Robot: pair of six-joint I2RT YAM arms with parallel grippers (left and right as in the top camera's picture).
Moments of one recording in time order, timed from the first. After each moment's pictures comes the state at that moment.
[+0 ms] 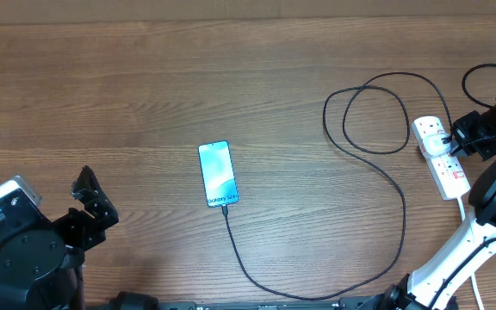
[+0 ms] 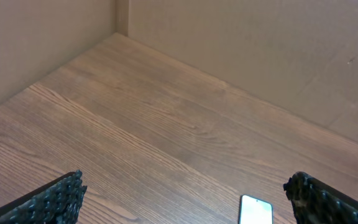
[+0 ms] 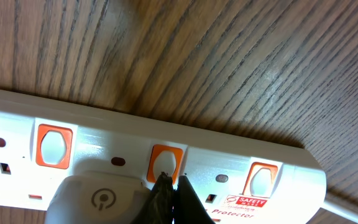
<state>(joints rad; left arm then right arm) -0.22 0.64 1.30 -1.16 -0.54 -0.51 -0.53 2.23 1.82 -1.29 -0.05 0.54</state>
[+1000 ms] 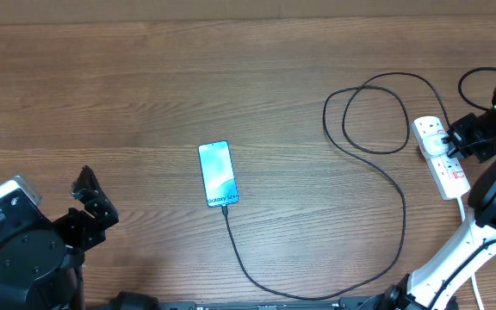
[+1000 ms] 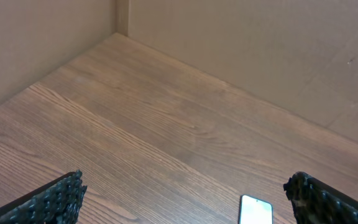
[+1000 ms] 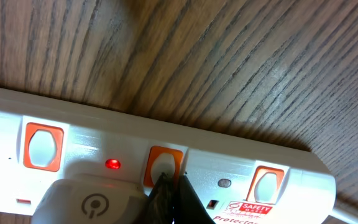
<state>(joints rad) -0.22 0.64 1.30 -1.16 -0.54 -0.51 -0.52 2.21 1.75 -1.23 -0.05 0.54</state>
